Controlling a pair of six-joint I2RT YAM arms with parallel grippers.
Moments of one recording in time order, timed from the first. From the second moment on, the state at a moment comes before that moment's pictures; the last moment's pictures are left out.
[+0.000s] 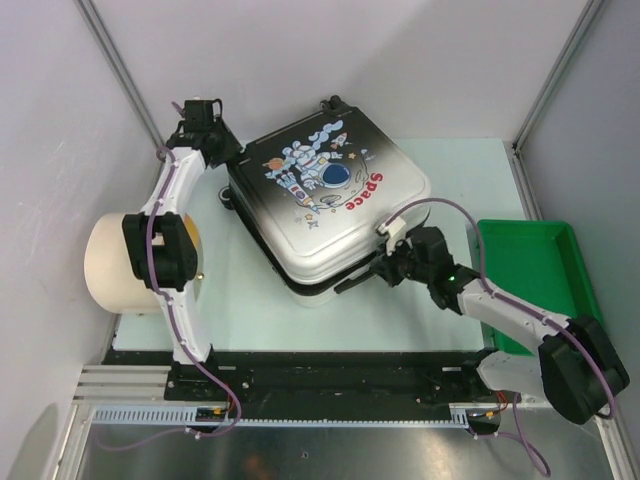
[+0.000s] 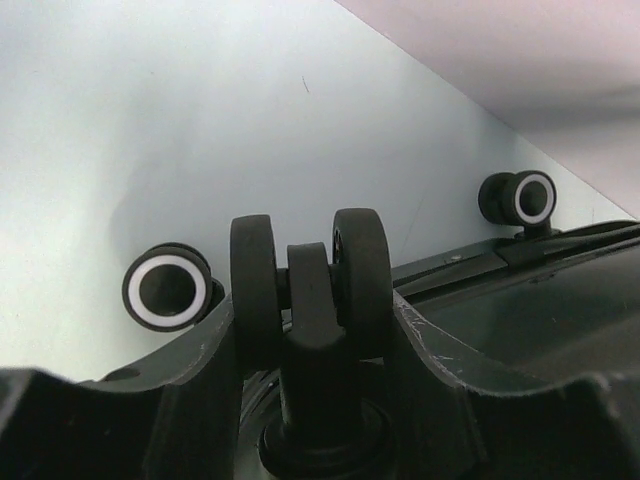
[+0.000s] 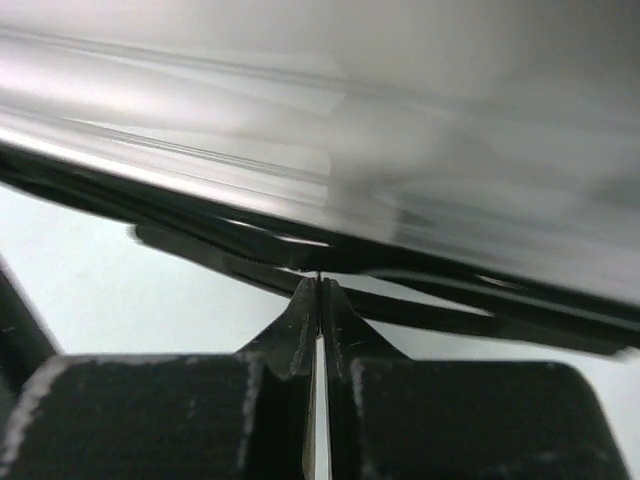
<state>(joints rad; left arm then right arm) -0.03 2.03 1.91 -0.57 -0.05 -0.58 0.62 1.21 0.59 0.11 -0.28 0.00</state>
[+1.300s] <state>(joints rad) 0.00 2.20 2.16 -0.62 0.11 -0.43 -0.10 1.90 1.07 0.43 -1.07 -0.67</state>
